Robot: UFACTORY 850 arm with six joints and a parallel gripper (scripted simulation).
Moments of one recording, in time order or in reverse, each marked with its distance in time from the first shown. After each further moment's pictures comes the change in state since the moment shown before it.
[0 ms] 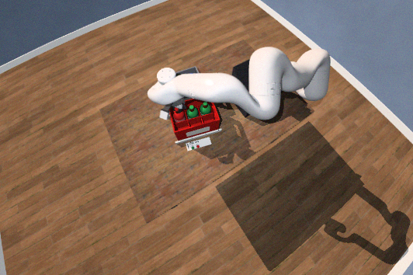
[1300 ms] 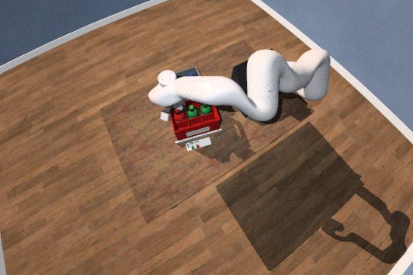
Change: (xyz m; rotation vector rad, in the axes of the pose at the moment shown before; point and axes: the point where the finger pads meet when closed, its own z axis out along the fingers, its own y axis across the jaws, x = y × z) arm 0.000 0.000 0.017 0.000 0.000 0.000
